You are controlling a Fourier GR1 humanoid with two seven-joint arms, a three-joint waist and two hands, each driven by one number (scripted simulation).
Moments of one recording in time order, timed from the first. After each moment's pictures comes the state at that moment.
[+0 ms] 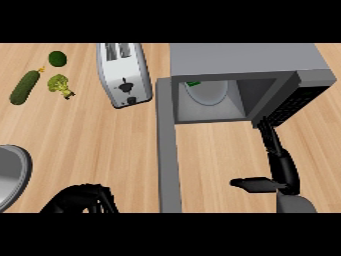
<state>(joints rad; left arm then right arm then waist) 0.34 0.00 -0.20 -2.02 -0.04 -0.43 -0.07 -0.12 -0.03 -0.18 -1.02 0.20 0.12 -0.79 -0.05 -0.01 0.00</state>
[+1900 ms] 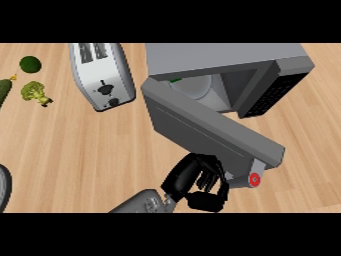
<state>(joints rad) -0.50 0.01 -0.96 -1.05 0.22 0.39 -0.22 0.34 -0.24 -0.26 -1.88 -0.15 0.44 -0.59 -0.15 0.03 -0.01</state>
